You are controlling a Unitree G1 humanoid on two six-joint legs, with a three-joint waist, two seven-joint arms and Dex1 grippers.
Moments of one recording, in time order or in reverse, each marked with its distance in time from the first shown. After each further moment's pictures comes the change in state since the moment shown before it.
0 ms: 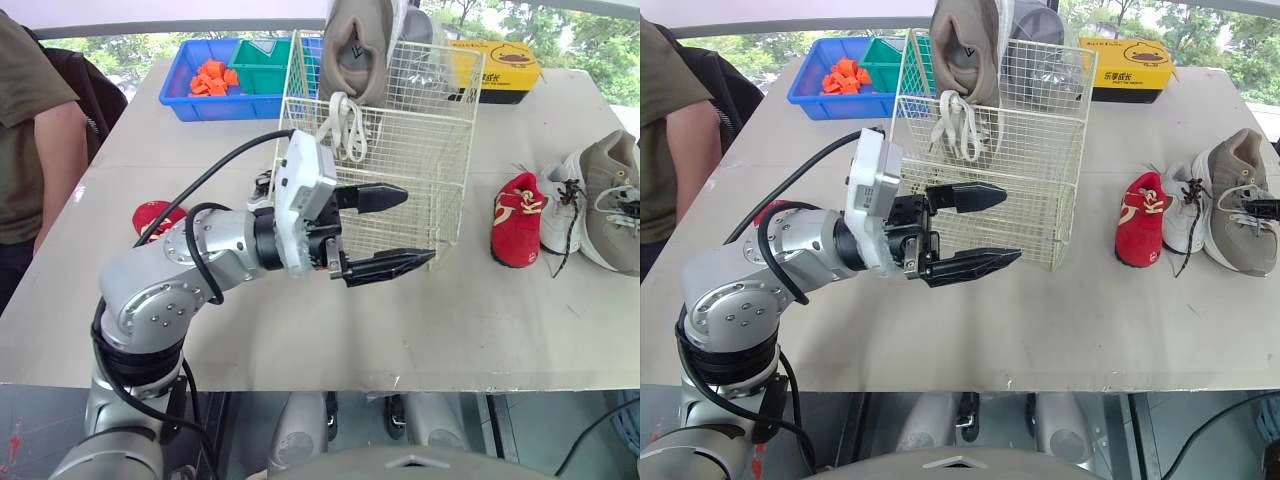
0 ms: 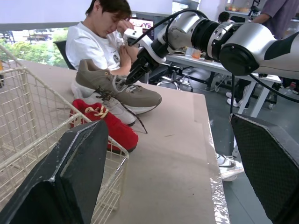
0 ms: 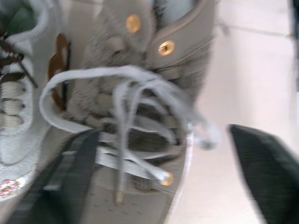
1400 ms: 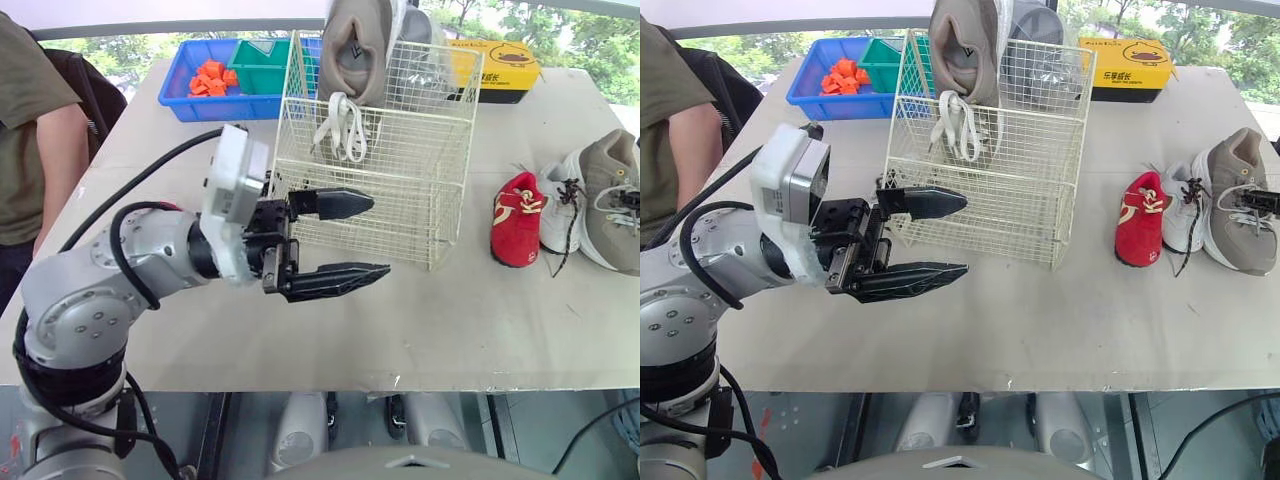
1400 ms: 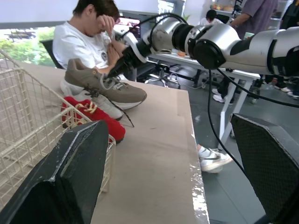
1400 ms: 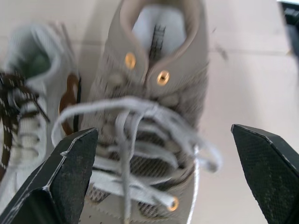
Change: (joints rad) left arm 0.111 0.200 0.180 -0.024 -0.200 -0.027 -0.092; right arm -0.031 0.053 -0.068 0.190 0.067 -0.100 -0.050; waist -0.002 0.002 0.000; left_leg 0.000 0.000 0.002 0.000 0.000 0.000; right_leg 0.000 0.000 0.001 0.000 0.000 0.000
